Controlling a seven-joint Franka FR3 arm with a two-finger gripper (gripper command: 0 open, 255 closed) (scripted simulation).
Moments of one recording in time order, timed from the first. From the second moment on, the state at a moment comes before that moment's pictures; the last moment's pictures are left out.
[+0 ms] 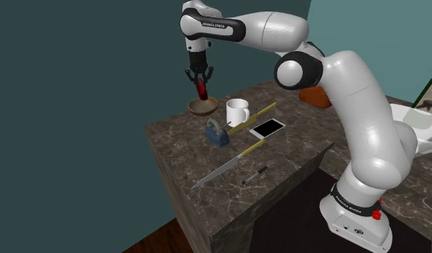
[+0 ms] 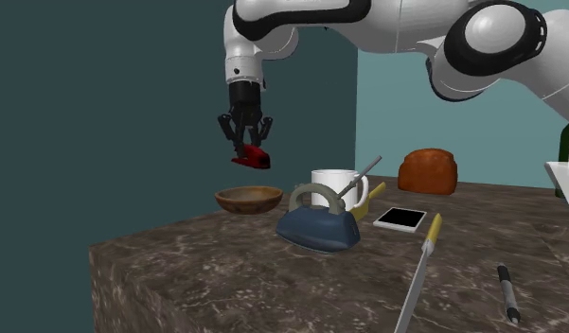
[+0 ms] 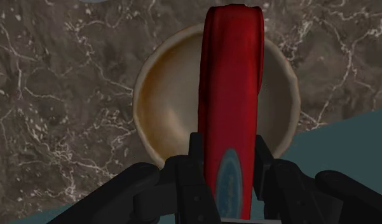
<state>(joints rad) -0.06 0.75 0.18 -0.77 -0.06 1.43 0.63</state>
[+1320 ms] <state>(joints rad) -0.08 0.68 0.18 -1.06 -0.06 1.65 0.63</state>
